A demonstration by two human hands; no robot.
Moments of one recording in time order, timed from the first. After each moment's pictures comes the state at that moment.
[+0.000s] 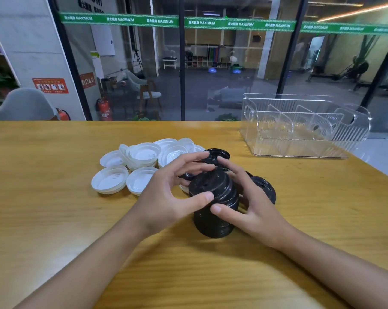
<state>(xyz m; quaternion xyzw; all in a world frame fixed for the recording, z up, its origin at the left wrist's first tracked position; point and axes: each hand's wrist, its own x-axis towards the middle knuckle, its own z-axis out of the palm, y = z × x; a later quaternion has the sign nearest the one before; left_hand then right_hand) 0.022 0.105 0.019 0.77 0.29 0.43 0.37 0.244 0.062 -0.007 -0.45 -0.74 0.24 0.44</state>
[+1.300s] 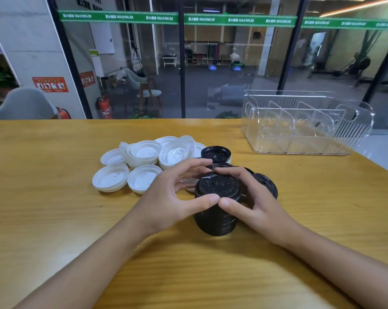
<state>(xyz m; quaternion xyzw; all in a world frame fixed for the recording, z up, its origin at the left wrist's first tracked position) 0.021 0.110 0.010 0.77 0.28 0.42 0.40 0.250 0.059 -0.008 -0.43 -0.72 0.30 0.45</state>
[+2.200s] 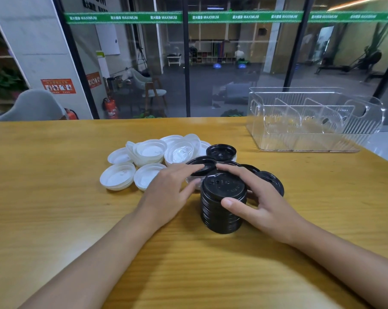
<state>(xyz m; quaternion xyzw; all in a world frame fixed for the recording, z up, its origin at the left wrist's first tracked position) 0.017 0.145 -0.018 0.85 0.35 0.39 0.06 0.251 0.060 -0.005 -0.43 -0.76 0.26 0.42</state>
